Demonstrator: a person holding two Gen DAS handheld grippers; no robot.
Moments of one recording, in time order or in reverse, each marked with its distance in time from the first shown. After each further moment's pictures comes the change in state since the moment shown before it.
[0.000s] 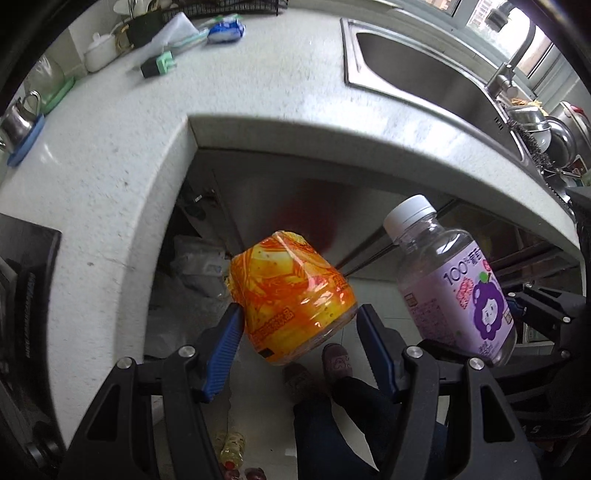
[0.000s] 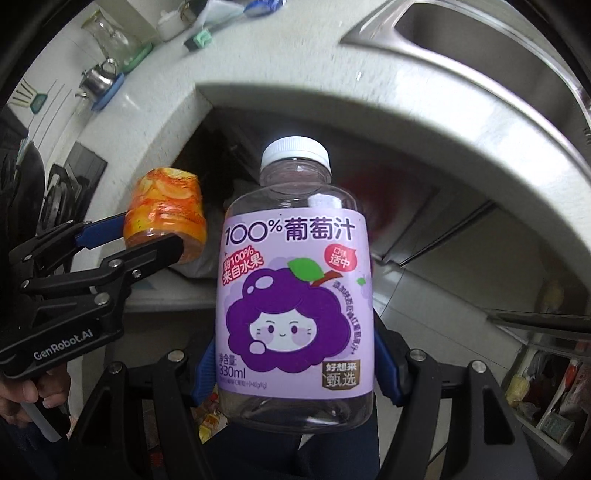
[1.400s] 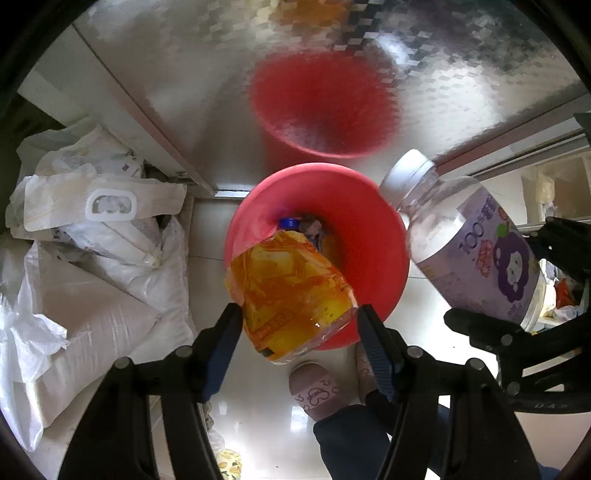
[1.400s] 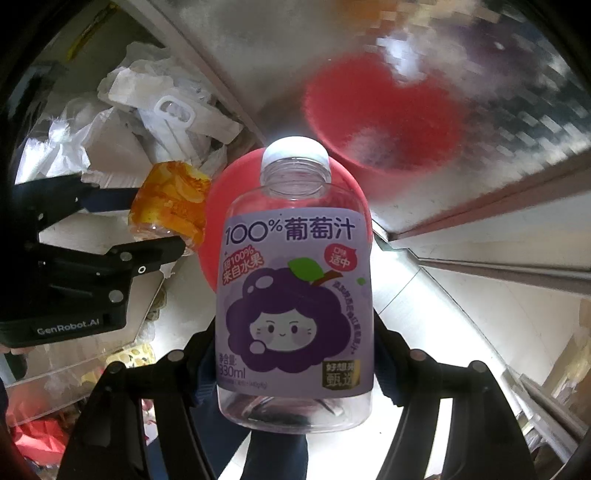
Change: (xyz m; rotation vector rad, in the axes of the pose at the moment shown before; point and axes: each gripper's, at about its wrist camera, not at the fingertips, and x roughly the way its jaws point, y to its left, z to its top) left arm 0.431 0.034 -0.059 0.030 0.276 -0.002; right arm 0.394 -0.114 0.026 -0.242 0.183 -0.040
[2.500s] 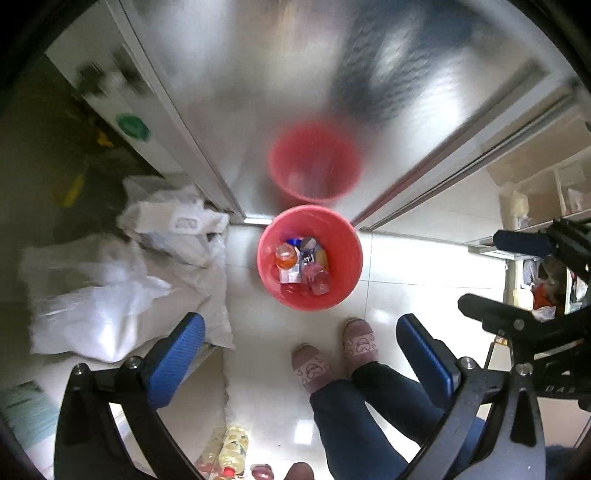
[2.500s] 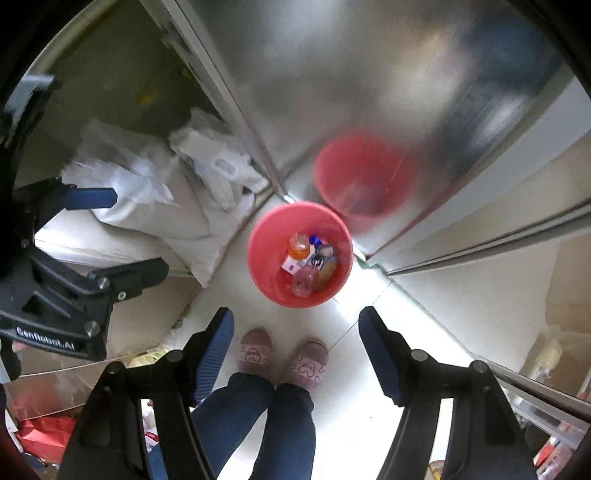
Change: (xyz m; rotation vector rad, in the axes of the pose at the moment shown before) left arm -0.230 -0.029 -0.043 -0.011 -0.109 0.052; right arm -0.197 0.048 -0.052 -0.008 -0.188 -0.068
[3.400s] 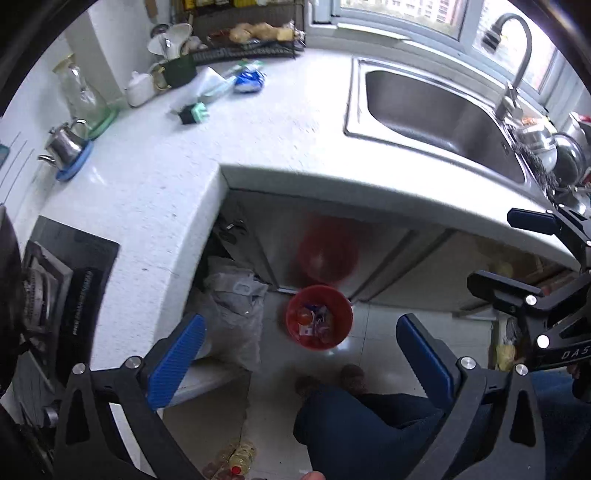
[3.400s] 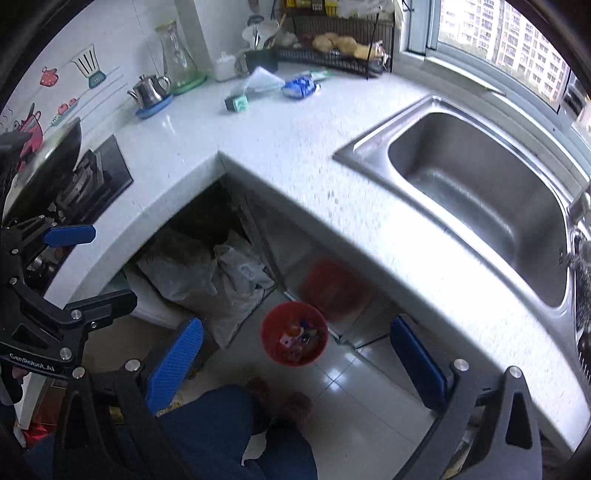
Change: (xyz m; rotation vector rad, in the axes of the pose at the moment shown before) left arm -0.274 -0.025 -0.006 -0.088 -0.283 0.107; right arm -0.241 0.009 0.012 -0.065 -0.348 -0.047
